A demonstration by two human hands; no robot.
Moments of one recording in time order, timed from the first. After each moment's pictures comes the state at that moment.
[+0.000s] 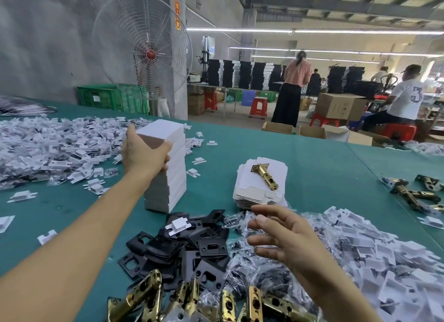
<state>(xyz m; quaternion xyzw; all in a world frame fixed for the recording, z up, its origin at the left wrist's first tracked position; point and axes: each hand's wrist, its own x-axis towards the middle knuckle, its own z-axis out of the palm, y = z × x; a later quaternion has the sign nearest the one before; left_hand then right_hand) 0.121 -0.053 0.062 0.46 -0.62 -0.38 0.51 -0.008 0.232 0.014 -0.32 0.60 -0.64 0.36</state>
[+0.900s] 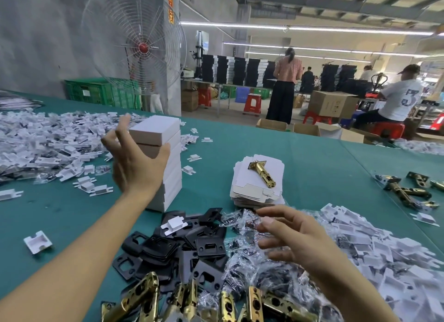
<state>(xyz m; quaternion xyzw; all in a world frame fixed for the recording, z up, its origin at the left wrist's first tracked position) 0.120 -0.043 0.027 0.42 -0.67 -0.13 0.60 -0.011 0.244 0.024 -0.34 0.67 -0.57 0.33</state>
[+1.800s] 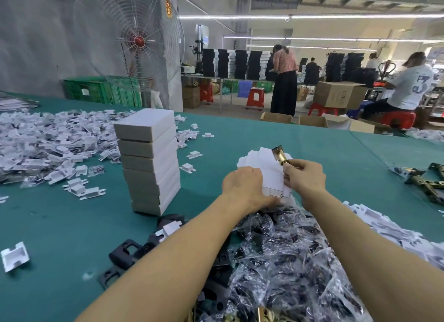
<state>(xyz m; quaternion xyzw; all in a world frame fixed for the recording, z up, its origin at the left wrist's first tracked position) -0.038 0.031 -0.010 0.26 -0.95 -0.03 0.15 -0.153 0.118 -0.004 -0.18 0.78 -0.60 0.07</state>
